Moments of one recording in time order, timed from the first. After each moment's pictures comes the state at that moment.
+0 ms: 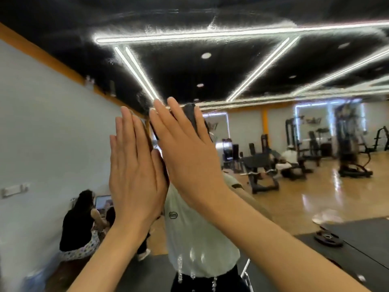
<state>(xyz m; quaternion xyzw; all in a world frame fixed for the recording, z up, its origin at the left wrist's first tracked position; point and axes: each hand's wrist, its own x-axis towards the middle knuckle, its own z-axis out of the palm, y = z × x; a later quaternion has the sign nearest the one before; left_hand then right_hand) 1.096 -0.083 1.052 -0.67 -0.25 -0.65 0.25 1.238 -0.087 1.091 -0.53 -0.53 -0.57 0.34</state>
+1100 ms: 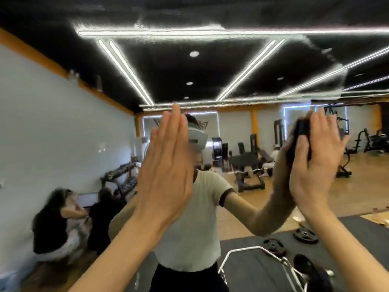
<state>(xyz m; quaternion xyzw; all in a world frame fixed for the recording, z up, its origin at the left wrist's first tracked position) 1.226 -0.160 1.044 -0.74 -0.15 -0.60 0.27 1.461 -0.264 1.031 -0.54 -0.33 -0.46 0.62</state>
